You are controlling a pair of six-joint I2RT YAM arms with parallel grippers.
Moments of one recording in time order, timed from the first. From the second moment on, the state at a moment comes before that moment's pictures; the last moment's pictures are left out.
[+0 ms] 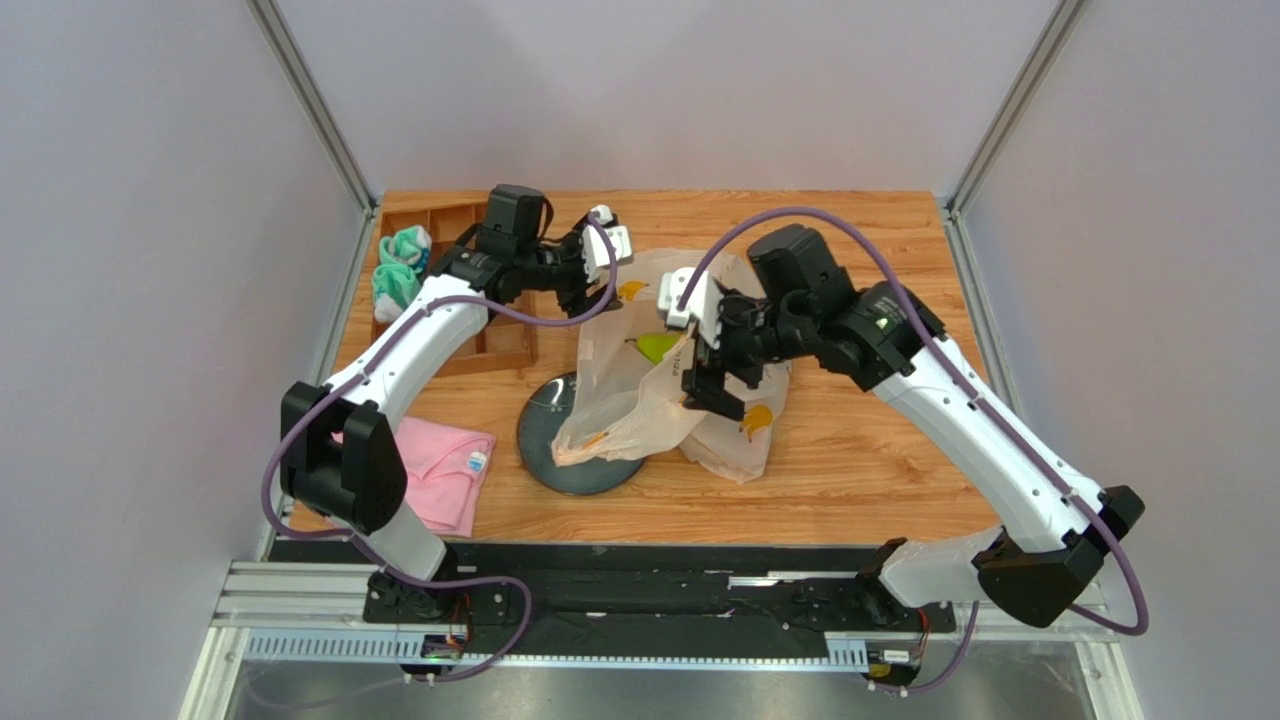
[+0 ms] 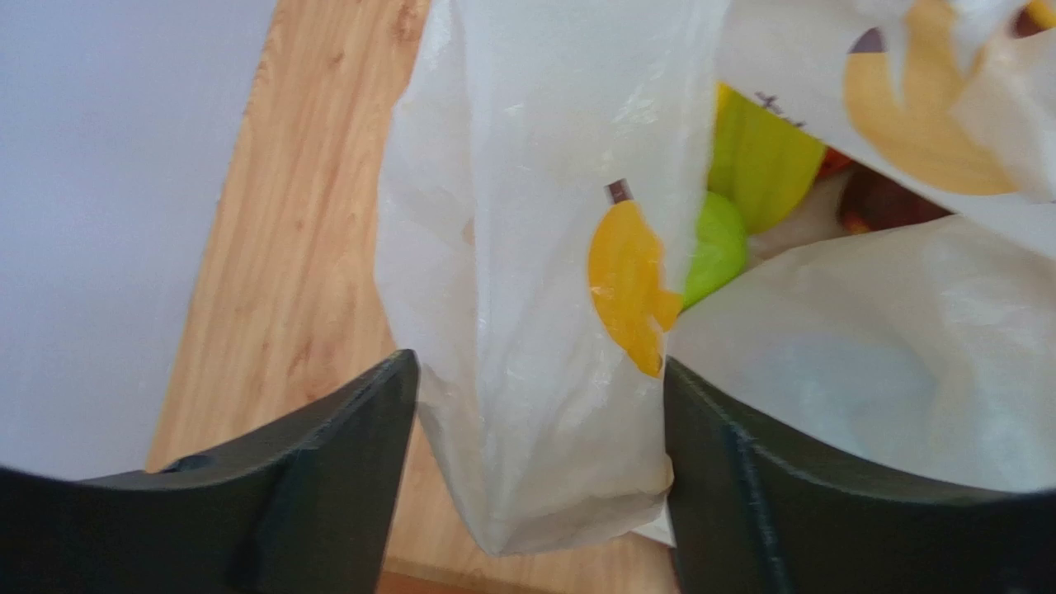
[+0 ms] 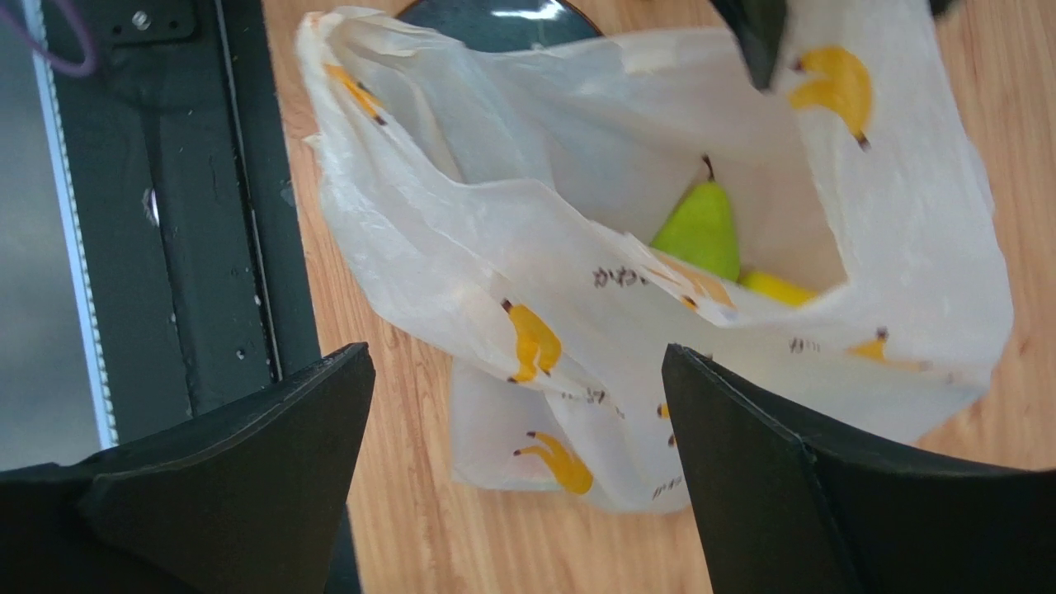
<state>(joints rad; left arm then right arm) -0.38 1.60 1.42 -0.47 0.70 0.82 0.71 1.33 1.59 -1.01 -0.43 -0.54</state>
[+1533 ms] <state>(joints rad) -0.21 2.03 2.31 -0.25 0.69 -0.21 0.39 1.82 2.19 -0.53 -0.18 -1.19</state>
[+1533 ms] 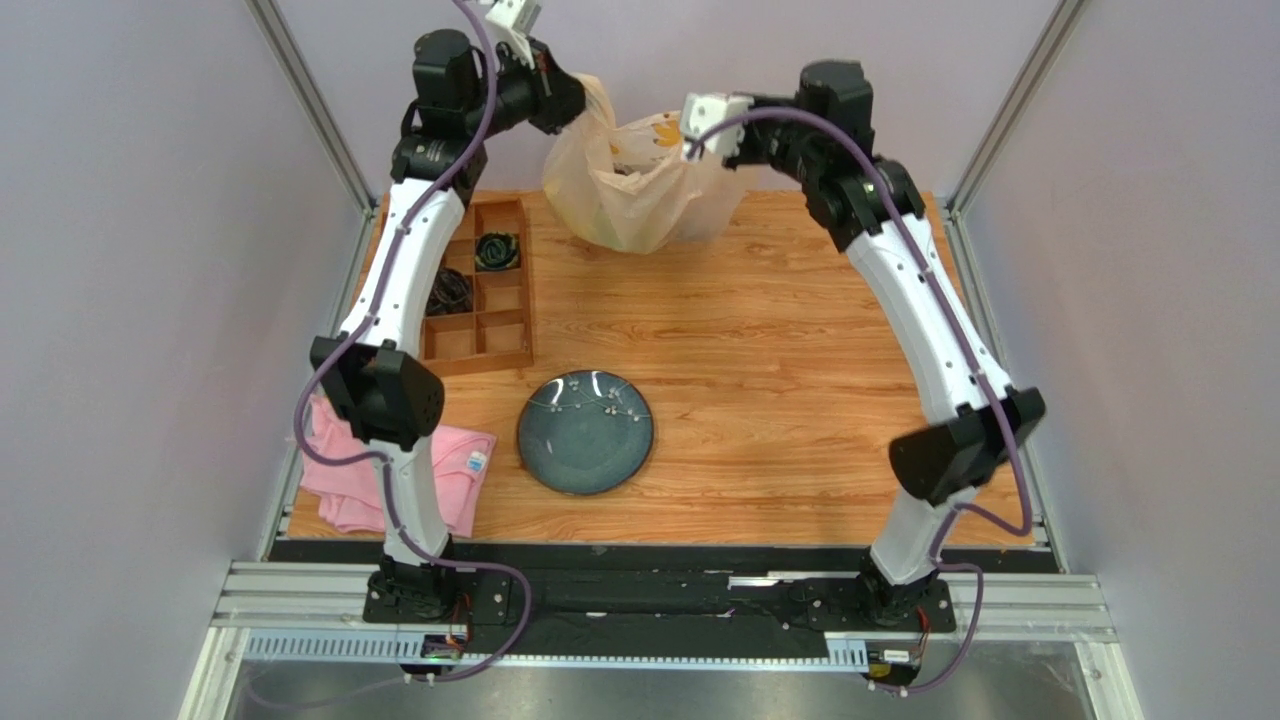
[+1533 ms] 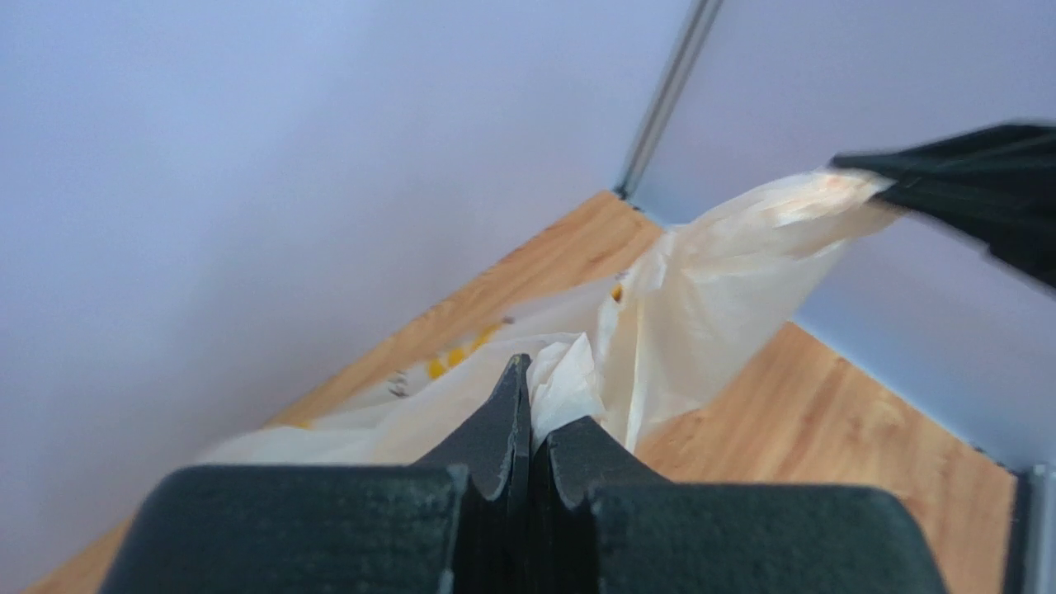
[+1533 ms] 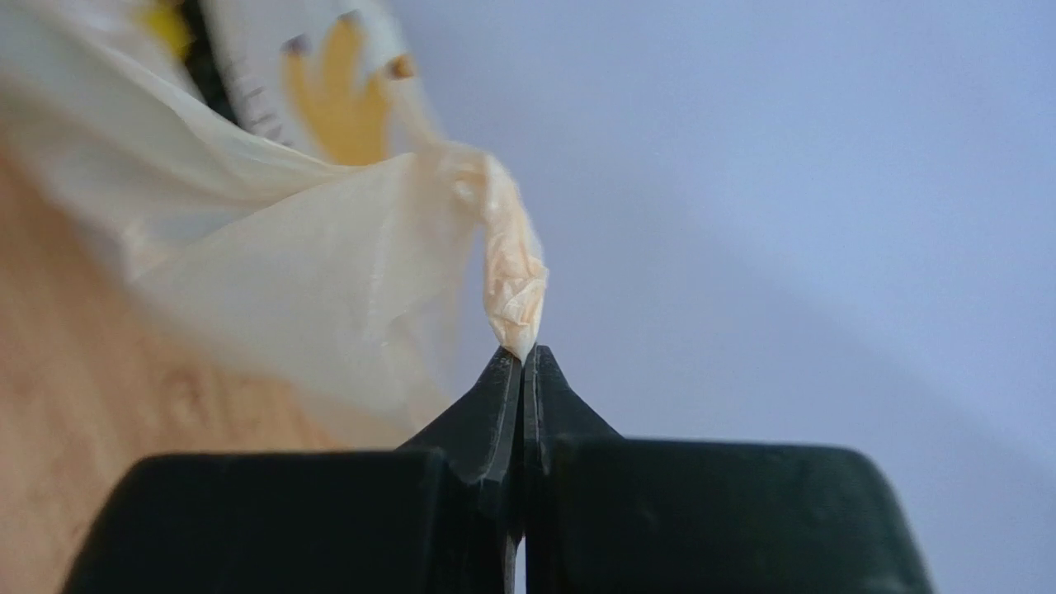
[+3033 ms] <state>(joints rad) -0.26 1.81 1.67 -0.38 0.75 -0.37 0.65 1.70 1.23 -0.53 -0.62 0.21</state>
